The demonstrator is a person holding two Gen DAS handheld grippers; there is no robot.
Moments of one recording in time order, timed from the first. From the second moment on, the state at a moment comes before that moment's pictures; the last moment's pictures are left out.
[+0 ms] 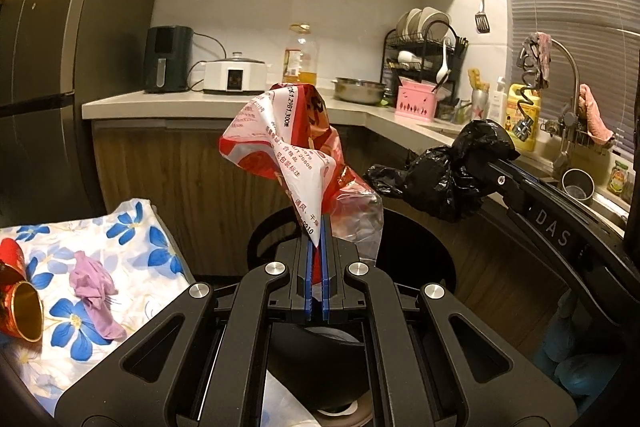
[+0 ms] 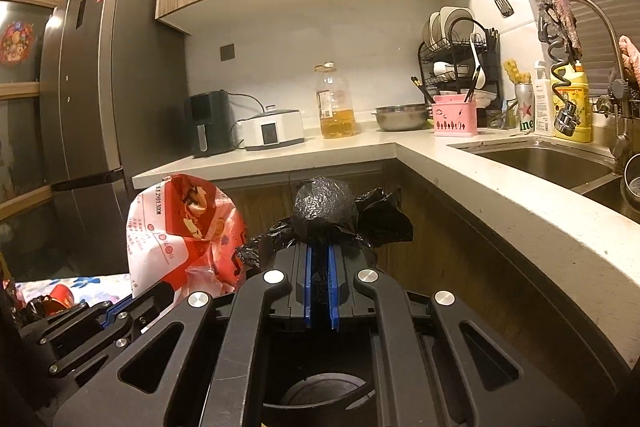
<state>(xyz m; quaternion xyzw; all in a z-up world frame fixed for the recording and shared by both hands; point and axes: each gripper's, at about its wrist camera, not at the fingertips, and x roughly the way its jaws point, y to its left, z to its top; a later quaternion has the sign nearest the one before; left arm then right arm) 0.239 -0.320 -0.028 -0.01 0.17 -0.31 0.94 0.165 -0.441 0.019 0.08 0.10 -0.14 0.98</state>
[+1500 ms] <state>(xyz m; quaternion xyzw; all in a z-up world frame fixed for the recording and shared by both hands) 0.222 -0.288 -0.053 0.02 0.20 -0.22 0.96 0.138 -0.438 -0.003 0.11 0.14 -0.13 0.98</state>
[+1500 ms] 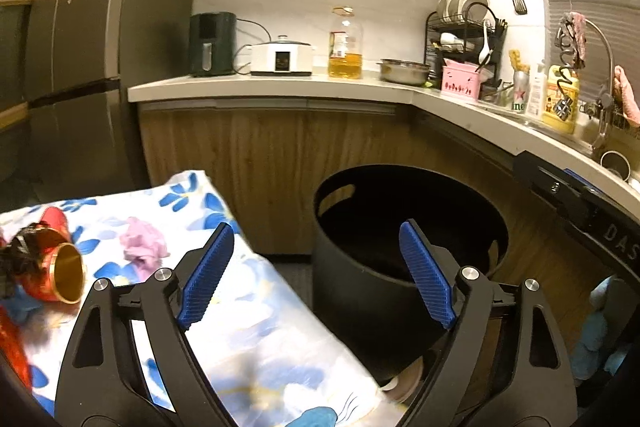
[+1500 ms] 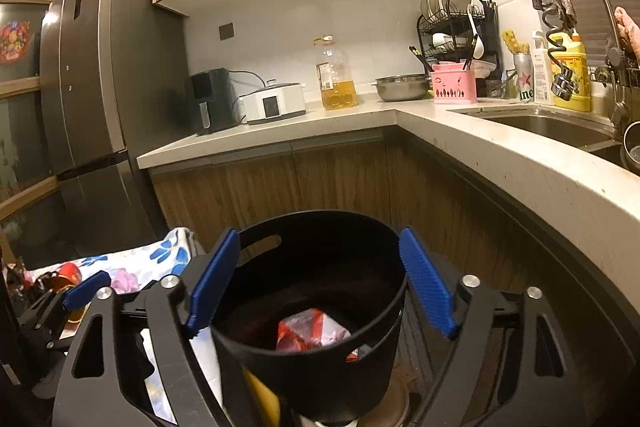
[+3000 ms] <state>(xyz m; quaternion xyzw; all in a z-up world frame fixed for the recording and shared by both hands) 0.097 -0.133 -0.042 0.01 0.18 -0.09 0.98 0.056 -0.316 -0.002 0.08 0.15 -0.06 0.98</state>
